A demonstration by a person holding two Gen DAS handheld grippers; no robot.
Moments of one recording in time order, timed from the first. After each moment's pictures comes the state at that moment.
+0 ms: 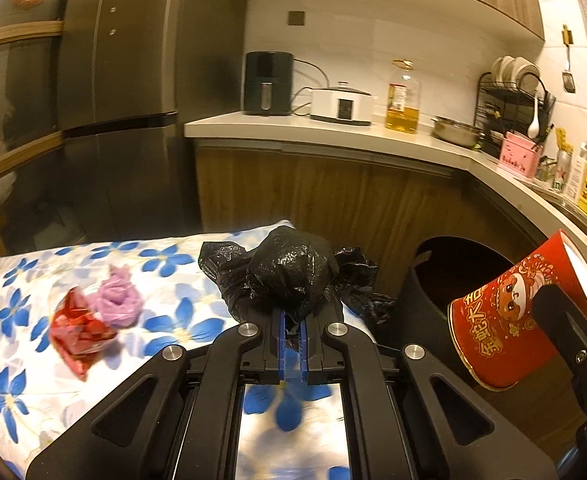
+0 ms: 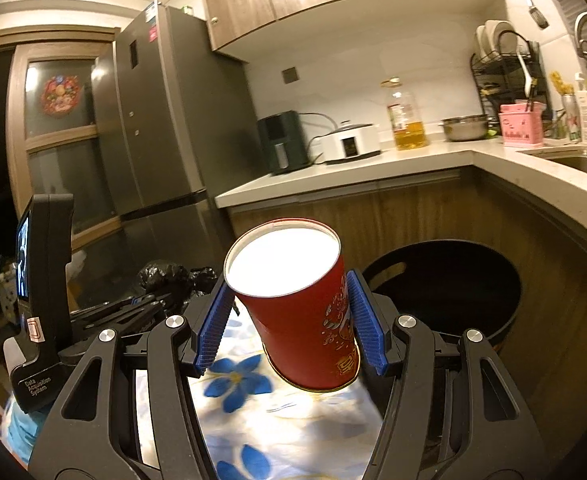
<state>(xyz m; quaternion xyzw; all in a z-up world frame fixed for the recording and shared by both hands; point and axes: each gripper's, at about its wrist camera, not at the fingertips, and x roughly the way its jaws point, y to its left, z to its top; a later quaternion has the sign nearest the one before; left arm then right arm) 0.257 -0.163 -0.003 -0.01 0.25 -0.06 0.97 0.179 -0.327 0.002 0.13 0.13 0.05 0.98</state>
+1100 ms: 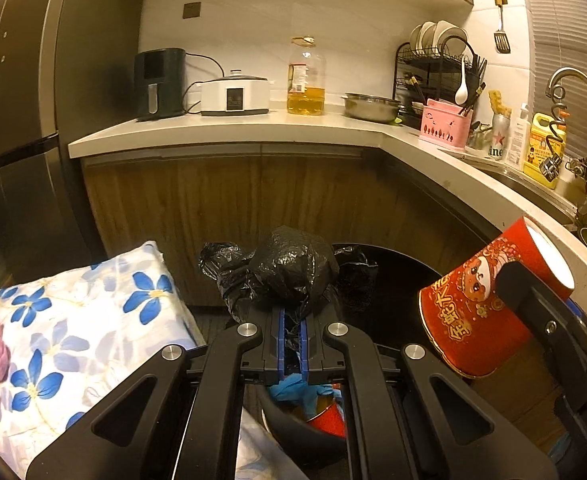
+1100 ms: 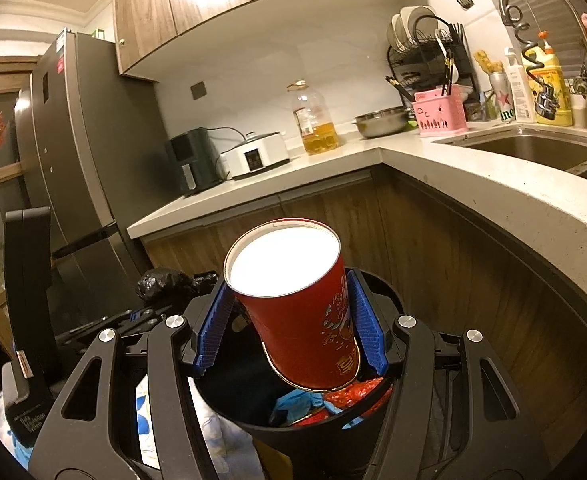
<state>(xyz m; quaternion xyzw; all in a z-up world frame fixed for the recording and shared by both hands) 0.318 -0.312 -0.020 0.03 0.25 -0.19 0.95 0.219 -0.459 -0.017 0.18 0.13 -0.07 0.97</state>
